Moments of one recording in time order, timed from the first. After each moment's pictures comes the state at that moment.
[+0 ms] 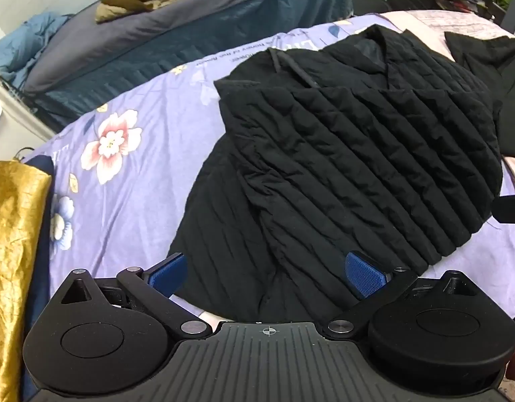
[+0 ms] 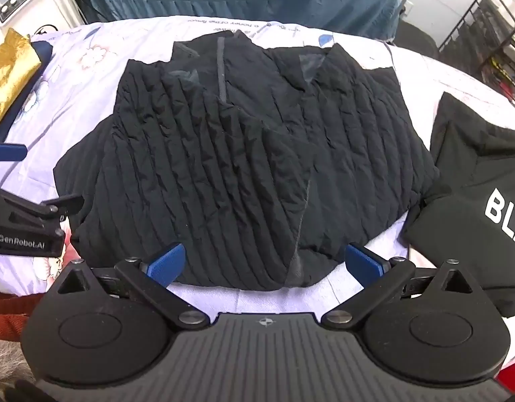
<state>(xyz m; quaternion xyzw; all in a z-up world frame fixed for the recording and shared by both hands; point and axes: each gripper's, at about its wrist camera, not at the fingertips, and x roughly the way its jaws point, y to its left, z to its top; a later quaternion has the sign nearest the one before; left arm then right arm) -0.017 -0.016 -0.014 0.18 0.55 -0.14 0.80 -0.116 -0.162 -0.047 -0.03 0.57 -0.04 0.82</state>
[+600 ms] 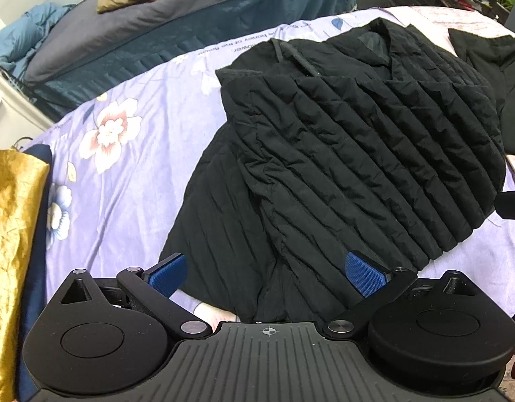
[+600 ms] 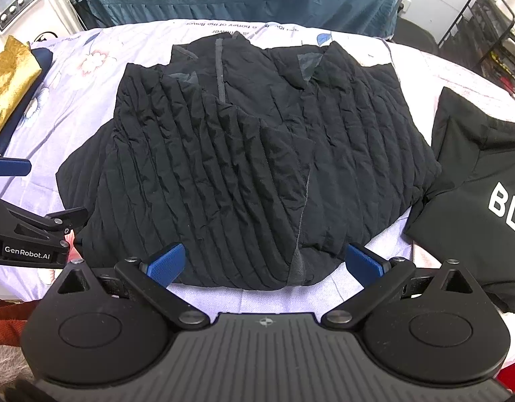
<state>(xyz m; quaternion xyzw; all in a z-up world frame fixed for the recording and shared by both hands) -0.016 -0.012 -0.018 0.17 0.56 -0.14 0.80 -0.118 -0.165 -0.047 -0.02 0.57 -0.04 0.82</state>
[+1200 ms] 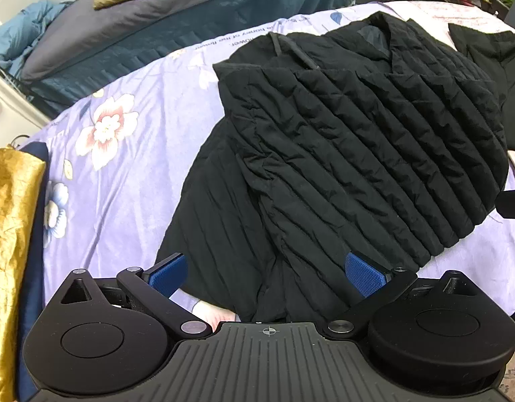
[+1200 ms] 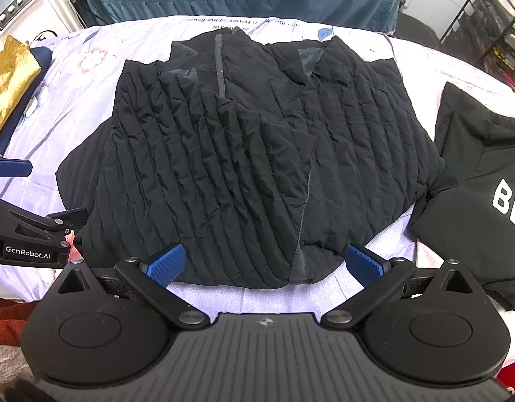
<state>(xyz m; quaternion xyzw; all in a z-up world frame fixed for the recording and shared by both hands) -0.015 -0.011 -0.025 0.17 0.57 -0.14 0.79 -0.116 -0.165 -0.052 -0.01 0.58 -0.03 0.81</state>
